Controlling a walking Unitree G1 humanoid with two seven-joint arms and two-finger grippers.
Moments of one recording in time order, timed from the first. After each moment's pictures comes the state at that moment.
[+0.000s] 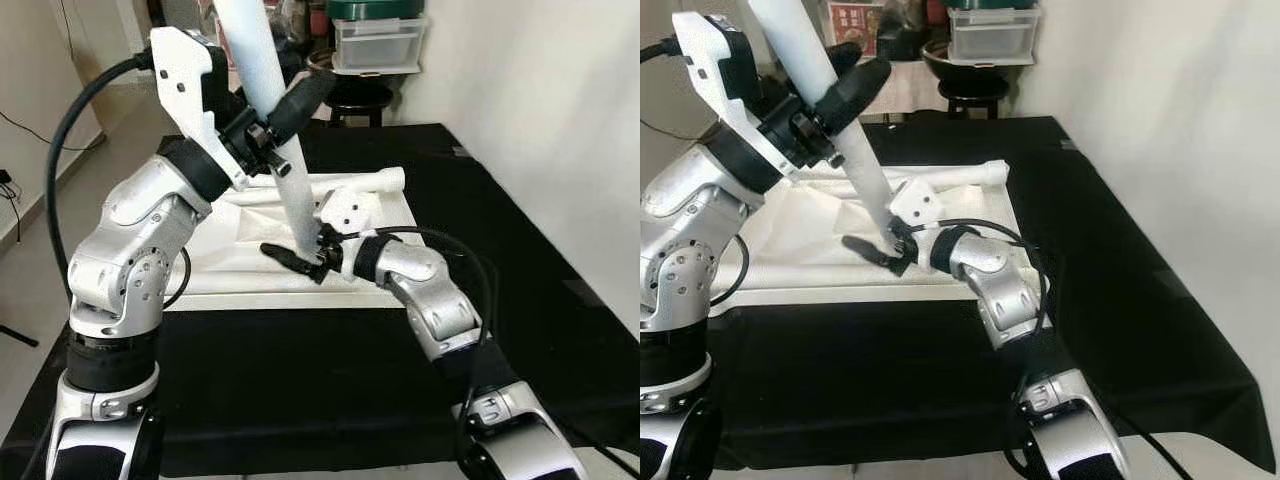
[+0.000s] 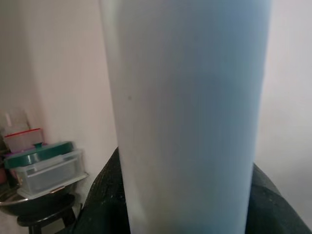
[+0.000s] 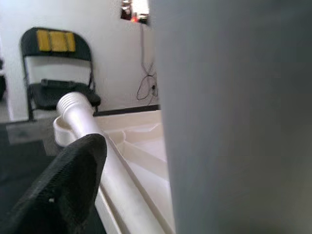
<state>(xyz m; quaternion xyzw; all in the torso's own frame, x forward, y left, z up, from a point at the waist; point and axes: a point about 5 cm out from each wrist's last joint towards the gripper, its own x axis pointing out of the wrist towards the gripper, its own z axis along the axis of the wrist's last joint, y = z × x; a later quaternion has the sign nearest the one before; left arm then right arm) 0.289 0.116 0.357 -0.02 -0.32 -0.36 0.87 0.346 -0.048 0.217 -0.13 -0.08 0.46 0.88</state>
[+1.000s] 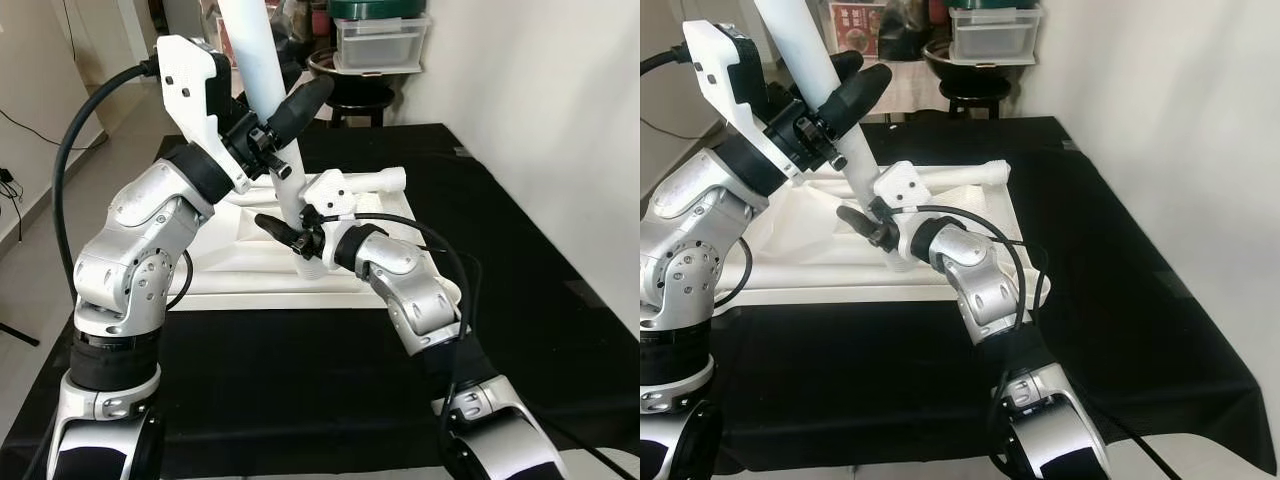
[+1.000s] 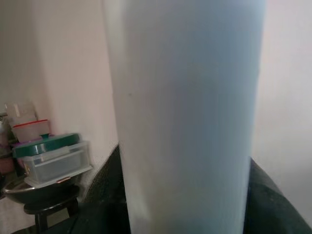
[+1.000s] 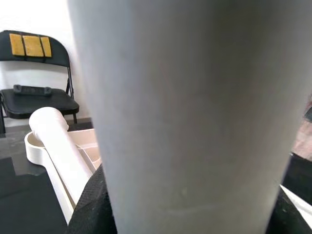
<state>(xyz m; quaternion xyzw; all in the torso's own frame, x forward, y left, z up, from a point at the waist) 0.294 0.114 0.352 -0.05 -0.31 -0.36 0.88 0.348 -0.038 0.231 -0.14 -0.11 0.43 0.89</state>
